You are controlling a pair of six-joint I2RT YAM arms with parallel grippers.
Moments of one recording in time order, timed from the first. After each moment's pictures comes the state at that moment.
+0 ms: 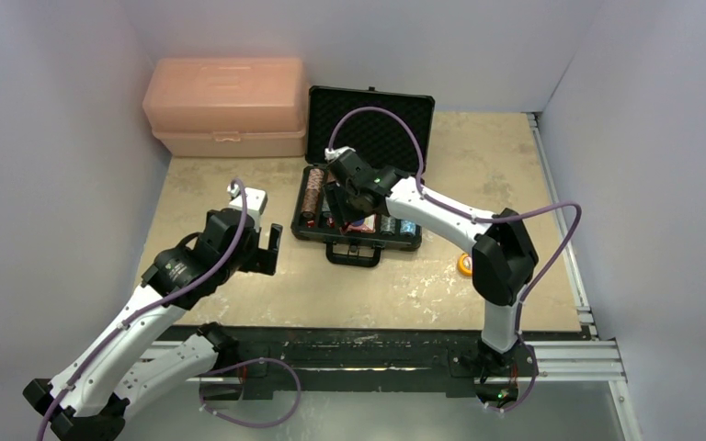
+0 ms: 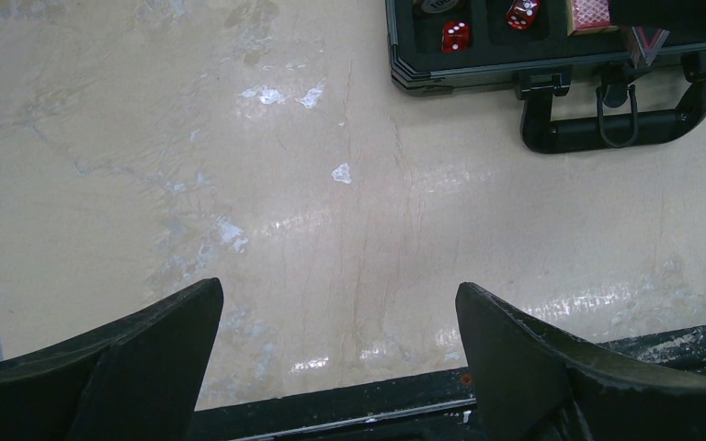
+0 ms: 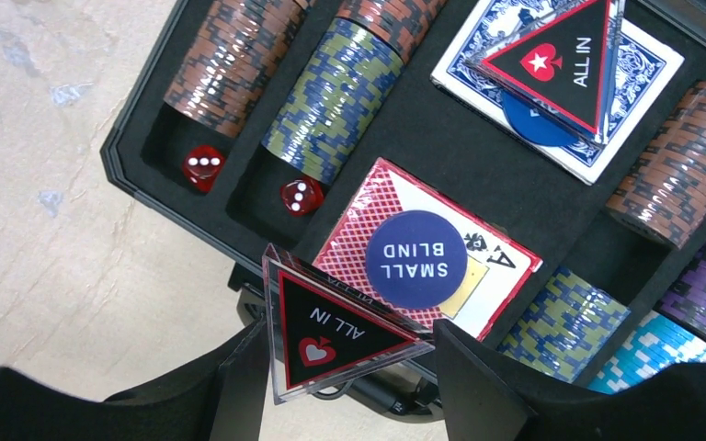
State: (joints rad) left arm -0.64 0.78 0.95 -0.97 -0.38 -0.28; right arm 0.82 1.88 1.61 -0.70 0.19 0.36
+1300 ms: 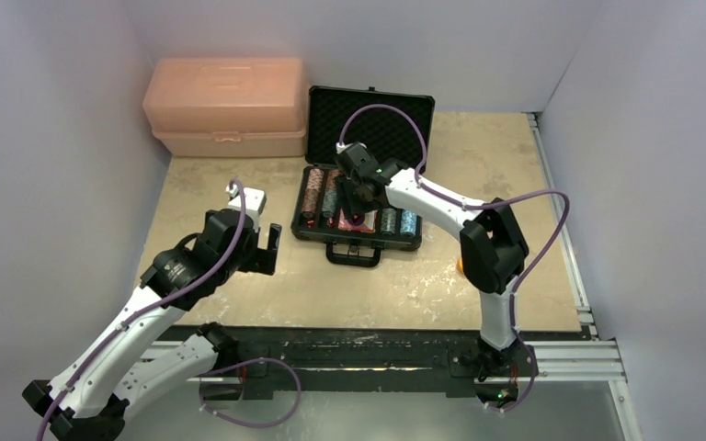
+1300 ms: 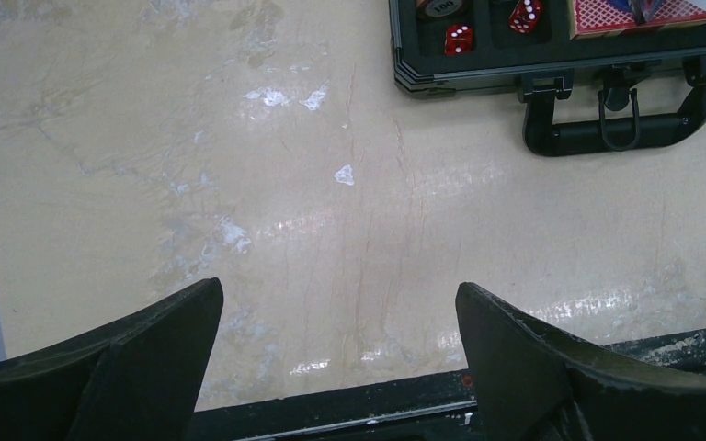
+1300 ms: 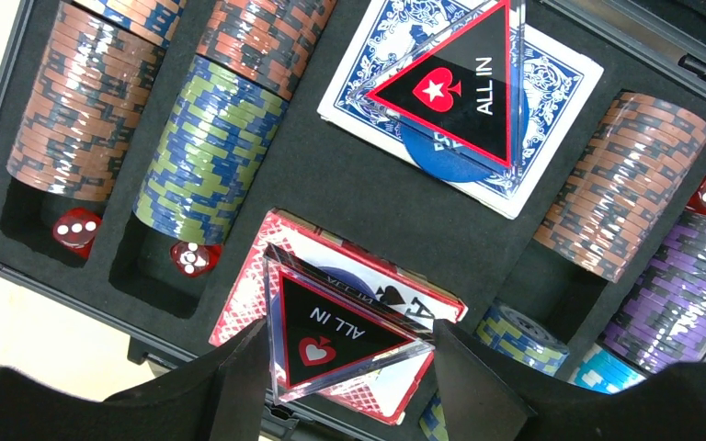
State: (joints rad) left arm -0.64 0.77 0.95 -0.97 -0.38 -0.28; right arm 0.74 1.97 1.64 -0.71 0.22 0.35
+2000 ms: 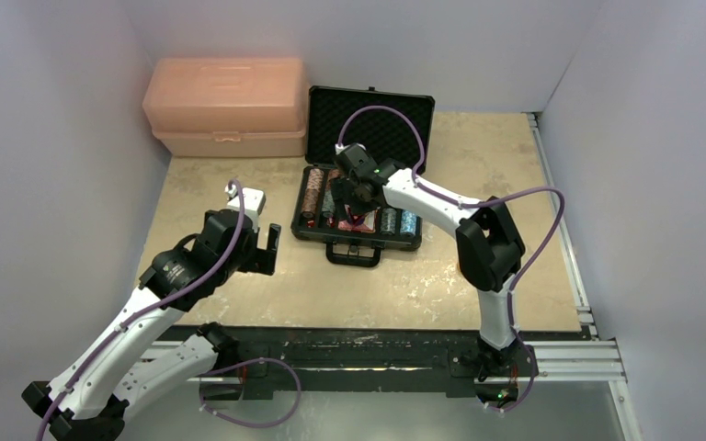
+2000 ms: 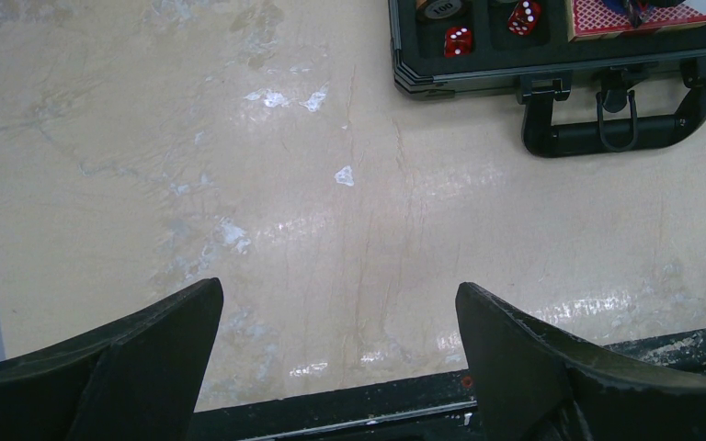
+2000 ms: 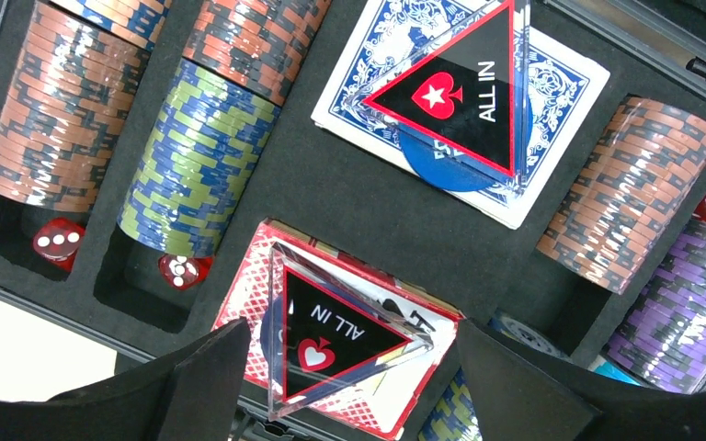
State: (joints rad) left arm -0.64 0.77 0.95 -0.97 -0.38 -0.28; right arm 0.74 1.99 1.65 -0.70 0.23 0.34
